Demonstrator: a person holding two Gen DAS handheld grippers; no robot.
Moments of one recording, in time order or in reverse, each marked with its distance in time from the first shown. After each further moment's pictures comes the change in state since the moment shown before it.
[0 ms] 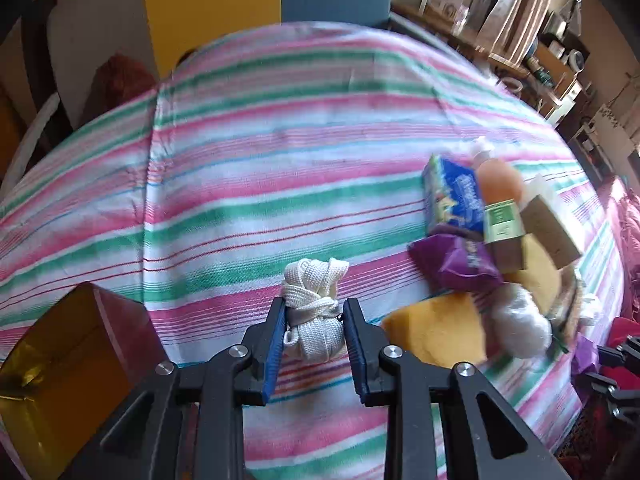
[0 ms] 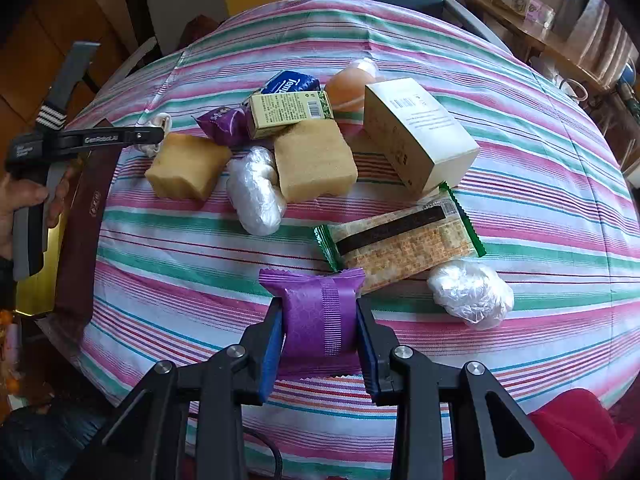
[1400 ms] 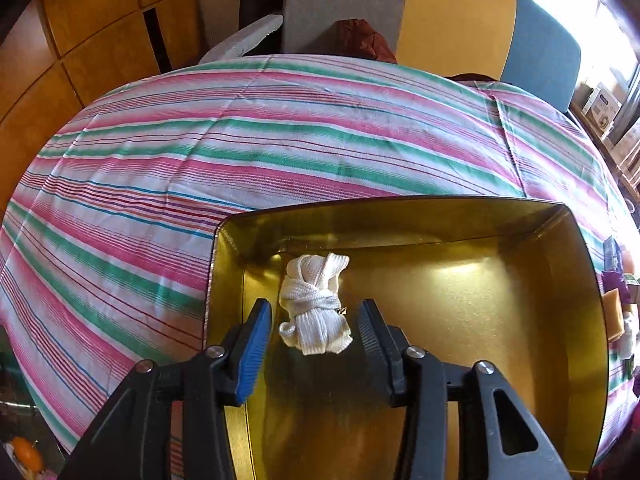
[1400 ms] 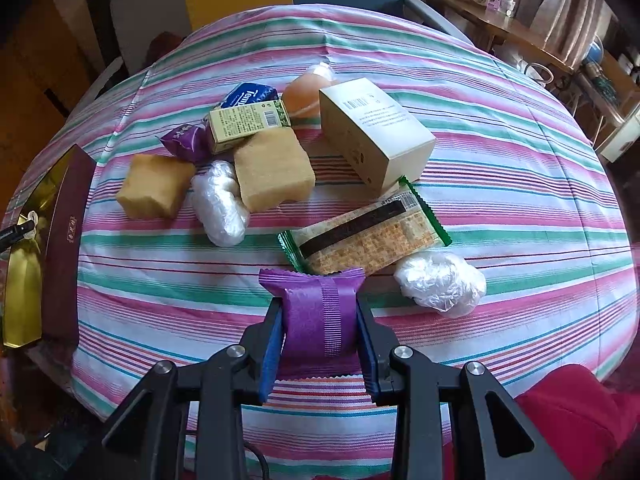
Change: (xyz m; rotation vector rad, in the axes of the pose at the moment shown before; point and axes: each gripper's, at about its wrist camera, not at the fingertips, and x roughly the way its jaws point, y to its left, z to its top) left arm -0.080 0.268 -0.138 -0.453 -0.052 0.301; right arm -0.003 -0.009 -0.002 0.097 -0.023 -0.090
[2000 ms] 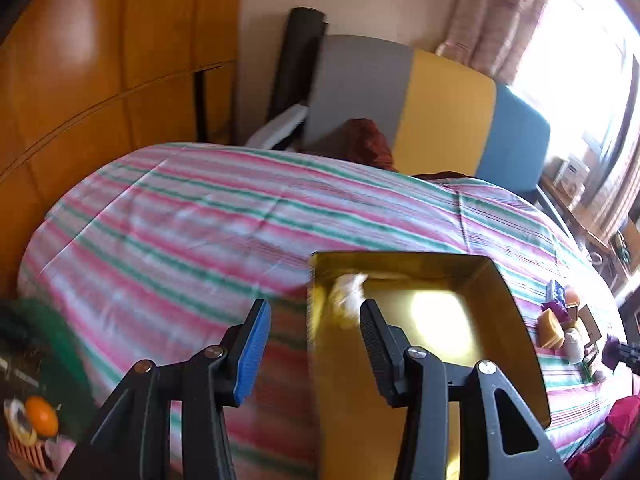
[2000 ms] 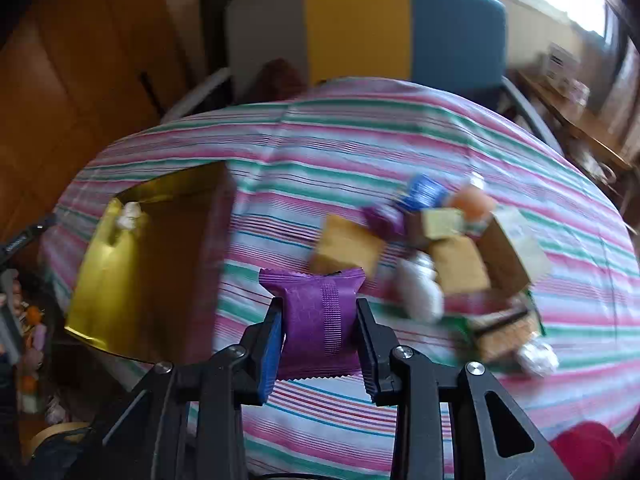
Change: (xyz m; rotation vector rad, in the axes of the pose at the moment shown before) left arm -0.150 0.060 -0.072 -0.108 -0.310 -0.054; right arm -0.073 0.171 0.026 -0.270 -0.179 0.210
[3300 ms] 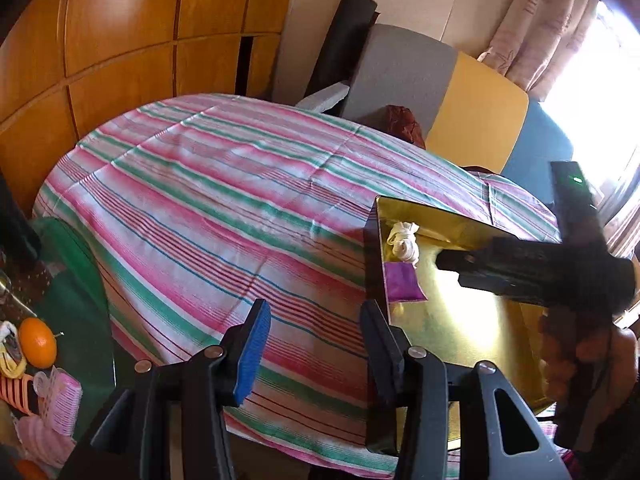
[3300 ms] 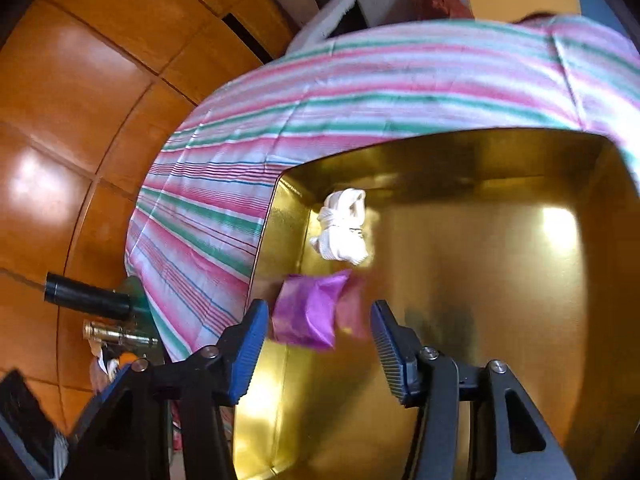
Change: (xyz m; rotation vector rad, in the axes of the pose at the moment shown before) left arm -0.009 0.057 -0.055 -0.129 0.052 0.014; right arm 0.190 0.255 0.078 0.061 0.204 0.377
